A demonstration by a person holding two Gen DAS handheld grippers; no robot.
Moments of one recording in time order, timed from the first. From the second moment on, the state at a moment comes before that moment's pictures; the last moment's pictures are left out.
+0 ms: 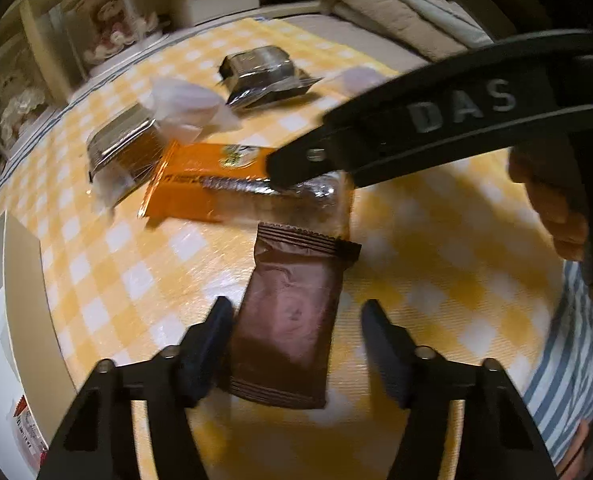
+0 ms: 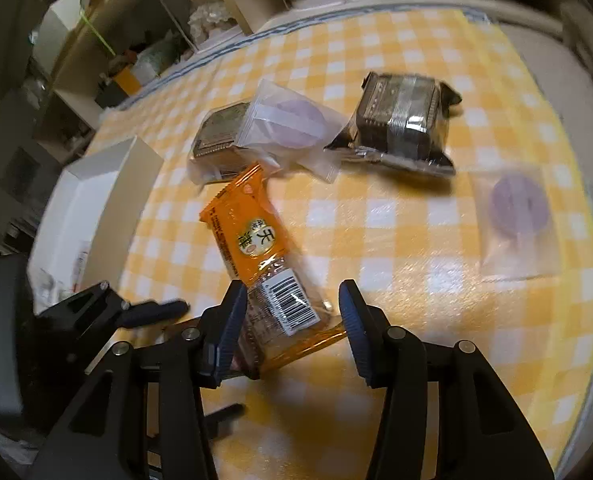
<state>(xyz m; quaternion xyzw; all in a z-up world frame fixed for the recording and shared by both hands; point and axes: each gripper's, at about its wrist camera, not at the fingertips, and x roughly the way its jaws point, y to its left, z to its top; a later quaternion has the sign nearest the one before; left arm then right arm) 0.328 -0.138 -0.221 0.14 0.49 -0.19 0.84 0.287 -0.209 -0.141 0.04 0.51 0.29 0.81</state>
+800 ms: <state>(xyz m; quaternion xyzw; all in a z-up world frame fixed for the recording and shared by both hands) 0.287 -0.069 -0.193 0.05 0.54 -0.19 0.82 0.285 -0.163 -0.146 -0.04 0.54 0.24 0.81</state>
